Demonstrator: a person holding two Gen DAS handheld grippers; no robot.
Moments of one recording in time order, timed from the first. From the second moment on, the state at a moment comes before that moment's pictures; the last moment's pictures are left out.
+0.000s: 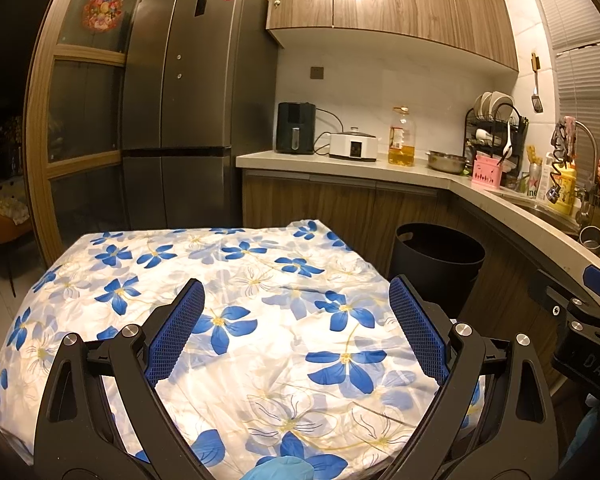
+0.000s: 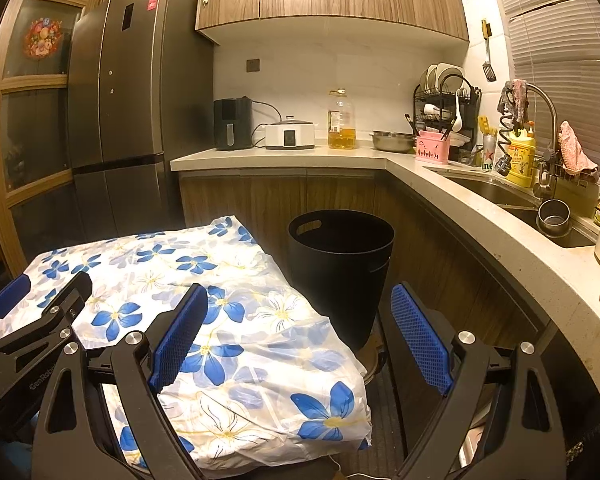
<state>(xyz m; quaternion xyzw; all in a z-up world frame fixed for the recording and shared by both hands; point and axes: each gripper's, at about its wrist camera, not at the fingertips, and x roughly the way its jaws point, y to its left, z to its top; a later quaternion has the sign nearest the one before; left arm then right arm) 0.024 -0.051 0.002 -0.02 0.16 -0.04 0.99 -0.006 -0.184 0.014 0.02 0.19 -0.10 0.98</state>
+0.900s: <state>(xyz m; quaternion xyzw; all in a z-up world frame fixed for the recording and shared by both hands) 0.022 -0.052 0.004 -0.02 0.16 -0.04 0.99 -0.004 -0.187 0.015 0.02 0.19 -0.10 0.98</state>
